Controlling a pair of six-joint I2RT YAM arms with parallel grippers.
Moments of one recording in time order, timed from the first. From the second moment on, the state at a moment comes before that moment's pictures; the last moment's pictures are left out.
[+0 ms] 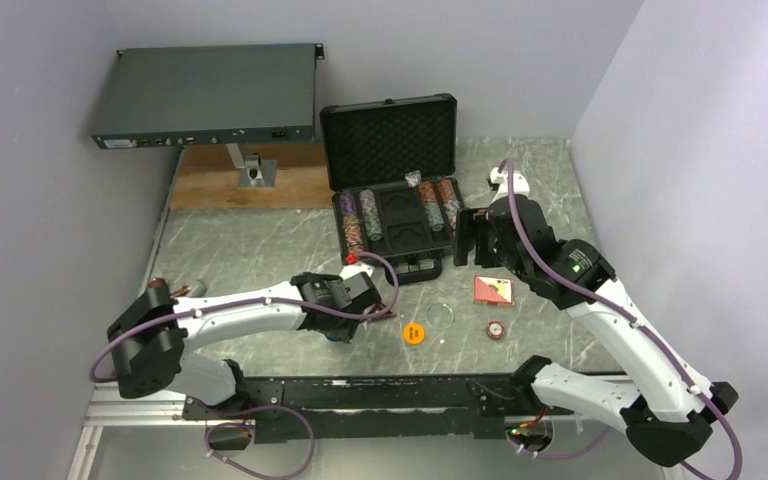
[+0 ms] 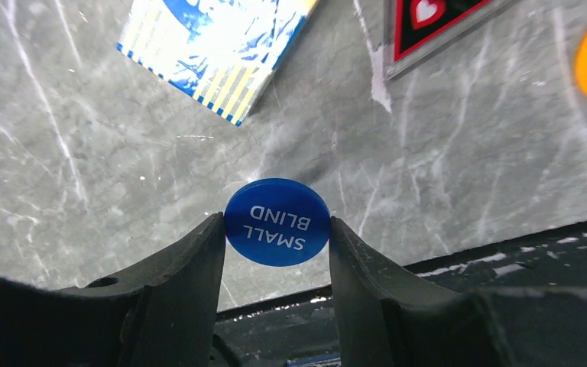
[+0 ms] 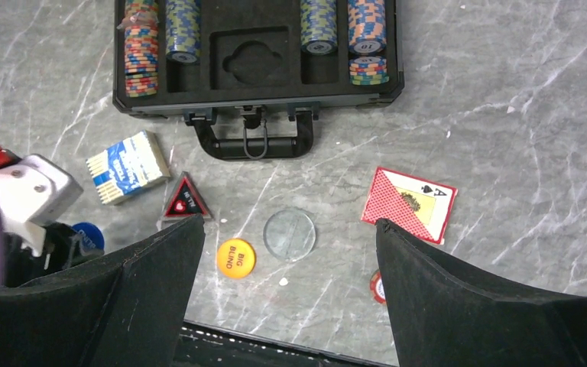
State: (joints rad) left arm -1.10 1.41 0.88 -0.77 -0.30 -0.65; right arm 0.68 0.98 1.23 -0.94 0.34 0.44
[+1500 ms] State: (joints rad) left arm -0.76 2.04 1.95 -0.89 -0.19 -0.46; right arm 0.68 0.93 1.54 -0.94 0.47 0.49
